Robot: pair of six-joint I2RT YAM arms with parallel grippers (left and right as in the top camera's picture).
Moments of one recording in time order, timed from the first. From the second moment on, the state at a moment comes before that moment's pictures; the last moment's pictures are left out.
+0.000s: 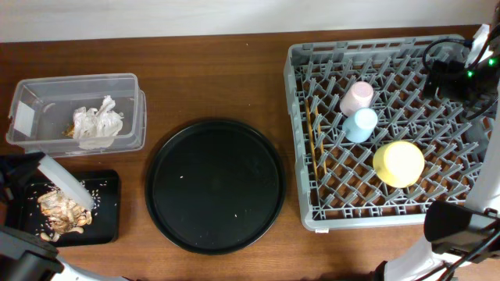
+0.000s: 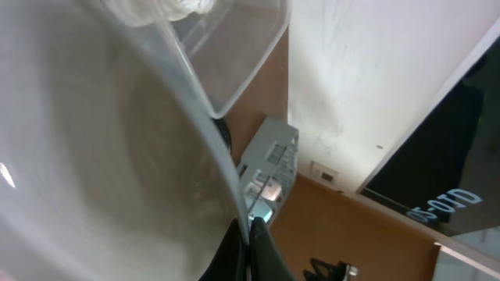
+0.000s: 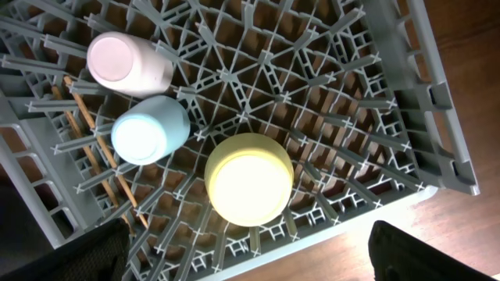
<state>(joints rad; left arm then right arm) 1.02 1.97 1.76 -1.69 1.03 0.12 -0.31 1.86 2.28 -1.69 0.03 0.08</state>
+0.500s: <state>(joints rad) 0.15 1.68 1.25 -1.50 1.03 0.05 -0.31 1.86 2.28 -1.69 0.03 0.08</state>
